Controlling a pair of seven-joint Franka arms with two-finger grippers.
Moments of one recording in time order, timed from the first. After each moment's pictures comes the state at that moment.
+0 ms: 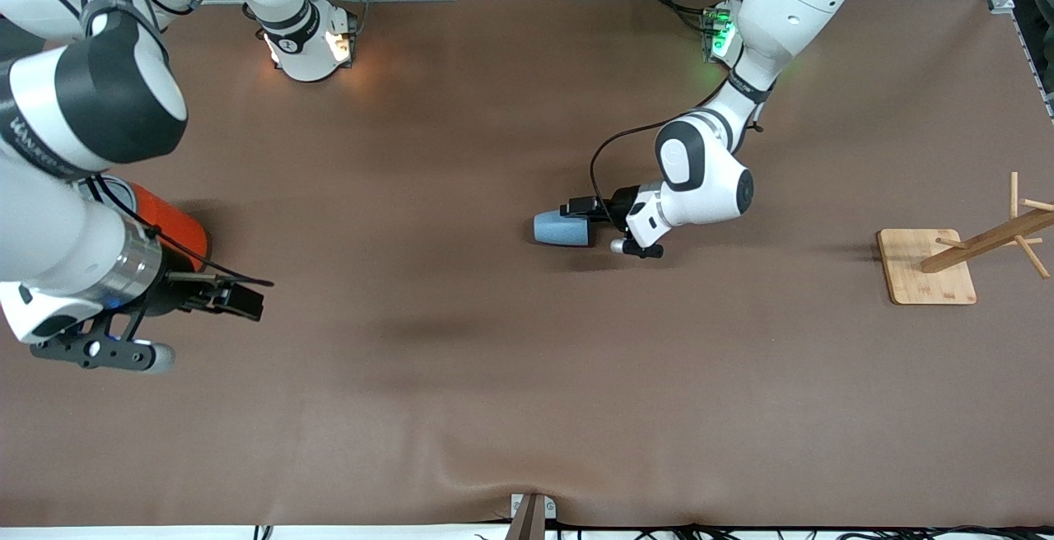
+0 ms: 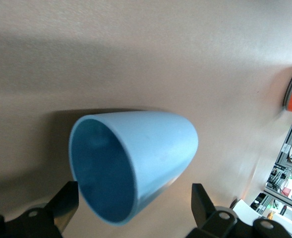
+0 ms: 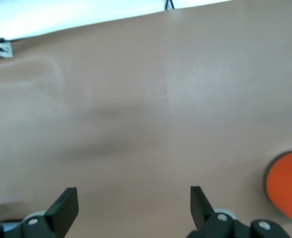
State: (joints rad) left arm -0.36 0.52 -0.25 -2.09 -1.27 2.46 0.45; right arm -0.10 0.80 0.72 -0.66 -0.48 1.40 0.46
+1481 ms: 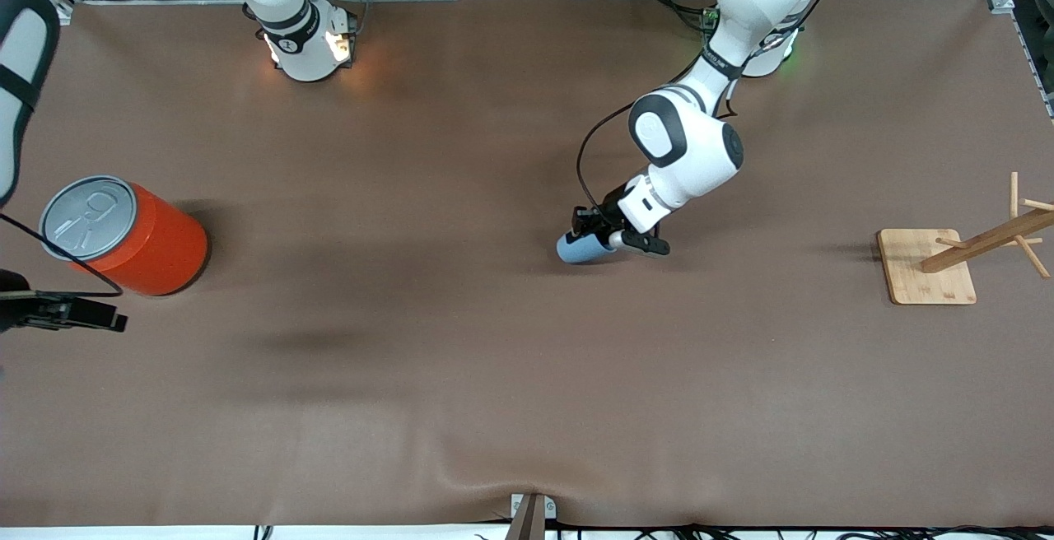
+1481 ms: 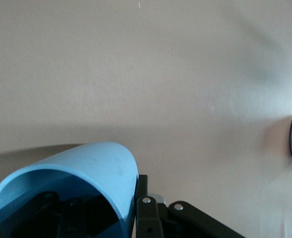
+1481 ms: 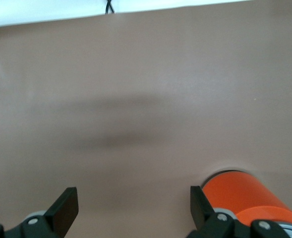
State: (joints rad) left arm -0.46 0.45 -0.24 -2.07 -1.42 2.81 0.59; right arm -0.05 0.60 -0.08 -0.93 0.12 1.56 -0.05
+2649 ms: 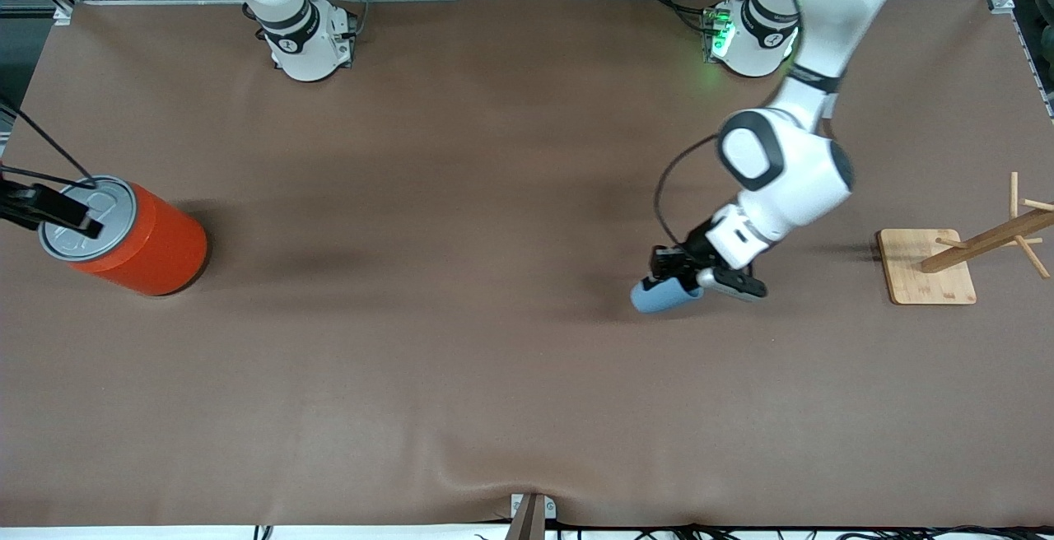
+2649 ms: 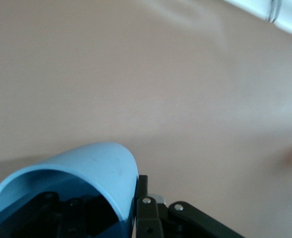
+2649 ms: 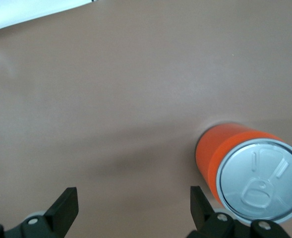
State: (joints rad) left arm -0.23 0.33 -0.13 -2.03 -0.86 2.57 0.40; right arm -0.01 0.11 -0.16 -1.52 0.12 1.66 0.01
